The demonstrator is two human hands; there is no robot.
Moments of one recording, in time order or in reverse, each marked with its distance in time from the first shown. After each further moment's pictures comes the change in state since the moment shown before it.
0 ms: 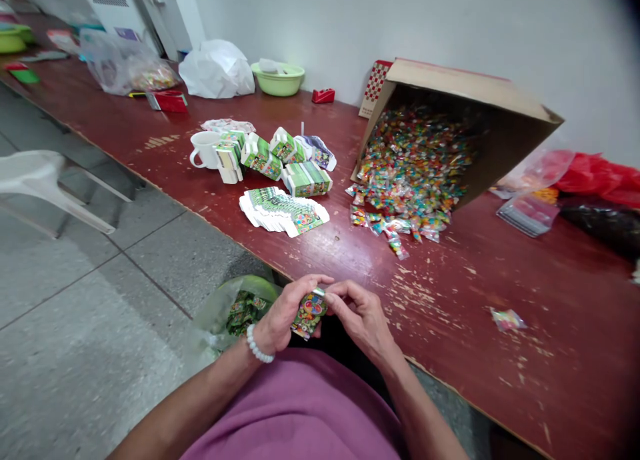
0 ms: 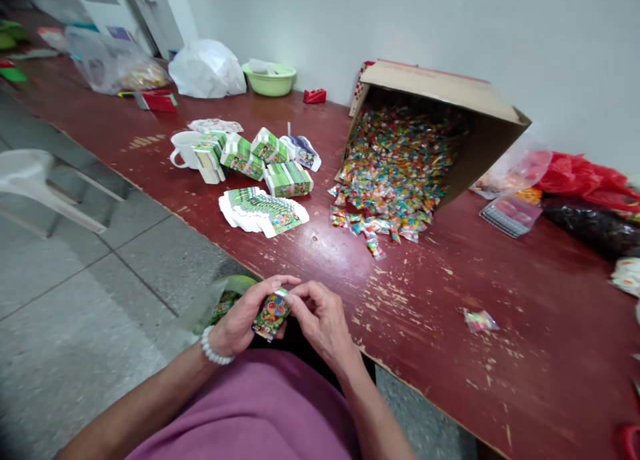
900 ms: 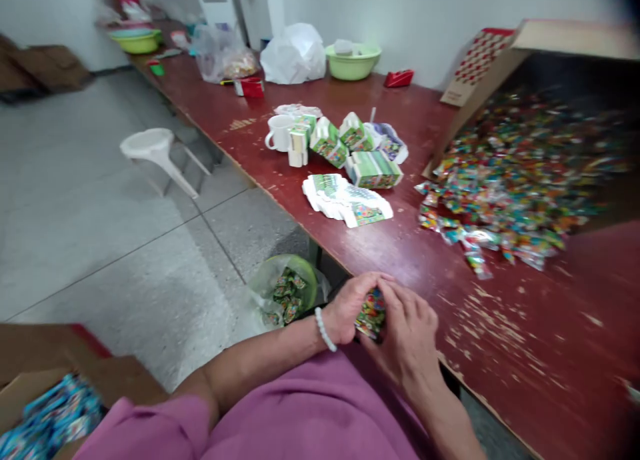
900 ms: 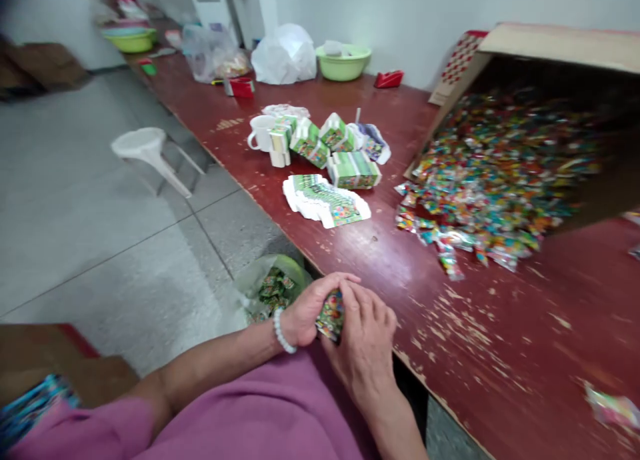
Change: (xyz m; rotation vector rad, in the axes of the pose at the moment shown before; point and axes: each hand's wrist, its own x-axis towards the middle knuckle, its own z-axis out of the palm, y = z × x) left_hand 0.009 -0.018 0.013 -0.470 0.078 -0.043; right_hand -0.027 0.007 0.030 -0.830 0.081 -0.363
